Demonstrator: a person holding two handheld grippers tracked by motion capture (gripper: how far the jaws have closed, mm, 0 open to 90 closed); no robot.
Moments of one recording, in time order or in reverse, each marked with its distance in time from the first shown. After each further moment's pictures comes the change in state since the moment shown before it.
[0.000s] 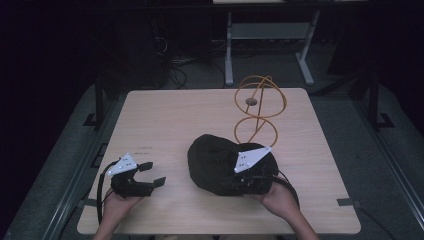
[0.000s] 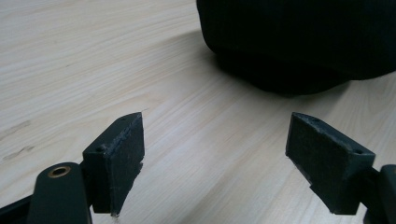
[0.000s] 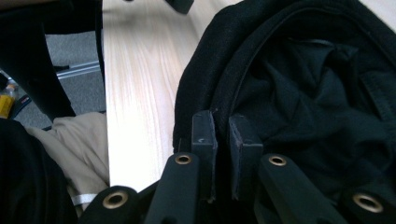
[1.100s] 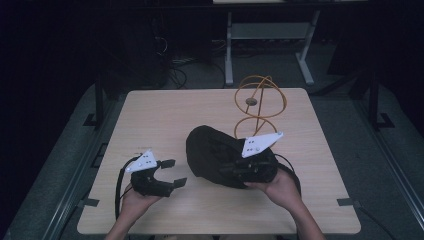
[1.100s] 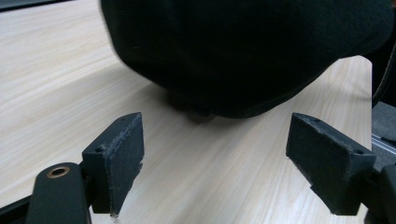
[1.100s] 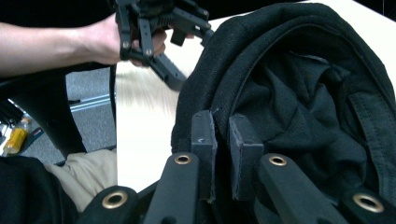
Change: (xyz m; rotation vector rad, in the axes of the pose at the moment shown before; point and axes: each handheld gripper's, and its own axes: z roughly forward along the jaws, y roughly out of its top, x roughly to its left) left arm -0.040 0.037 0.029 -0.046 -0.154 0.062; right arm -0.010 0.025 -0.028 -0.134 0.029 0.032
